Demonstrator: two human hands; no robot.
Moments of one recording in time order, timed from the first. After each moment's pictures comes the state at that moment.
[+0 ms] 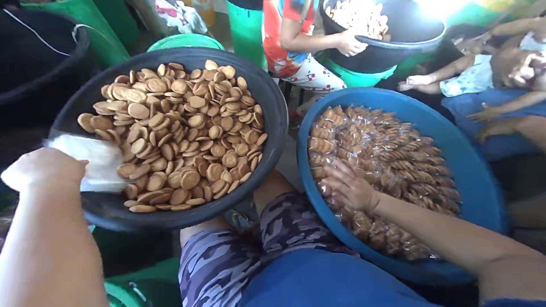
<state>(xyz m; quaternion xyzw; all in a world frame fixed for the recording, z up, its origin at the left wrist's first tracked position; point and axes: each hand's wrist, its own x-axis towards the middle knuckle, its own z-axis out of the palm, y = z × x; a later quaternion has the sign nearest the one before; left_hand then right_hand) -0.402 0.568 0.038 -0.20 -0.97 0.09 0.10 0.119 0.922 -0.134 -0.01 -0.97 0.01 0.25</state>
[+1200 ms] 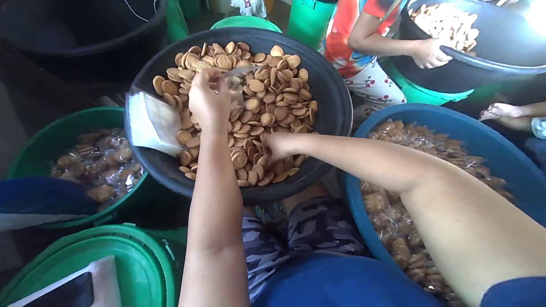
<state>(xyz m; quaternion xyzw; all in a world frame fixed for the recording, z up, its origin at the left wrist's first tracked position) -0.378 0.688 0.017 -0.25 -0.85 -0.44 0.11 -0.245 0.820 -0.028 -0.01 -0.95 0.20 -0.24</state>
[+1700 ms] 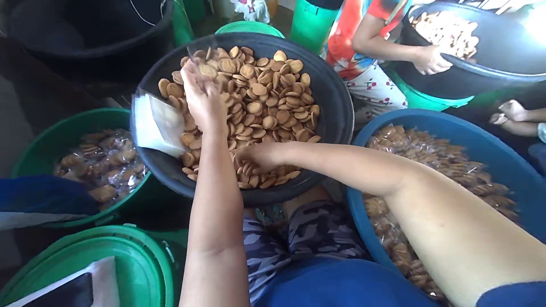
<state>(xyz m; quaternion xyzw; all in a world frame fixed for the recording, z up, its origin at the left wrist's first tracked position) -0.392 0.688 0.006 -0.21 -0.75 -0.61 0.14 -0.263 0.788 -0.056 0.19 -0.95 0.21 -0.14</state>
